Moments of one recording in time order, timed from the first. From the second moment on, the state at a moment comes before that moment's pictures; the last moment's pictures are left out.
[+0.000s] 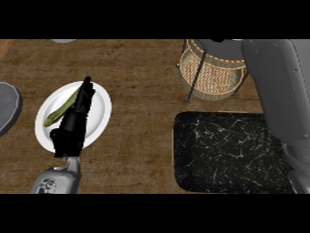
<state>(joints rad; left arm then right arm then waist) -0.14 0.01 -0.09 -1.57 -0.18 0.18 0.05 -1.13 -0.20 -0.06 -1.17 1.12 0.43 0.73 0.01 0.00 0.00</state>
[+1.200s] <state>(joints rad) -0.13 0.04 -0.05 -1.57 -0.16 0.17 0.06 -0.91 -0.25 -0.50 -1.42 0.79 0.09 0.79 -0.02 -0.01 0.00</state>
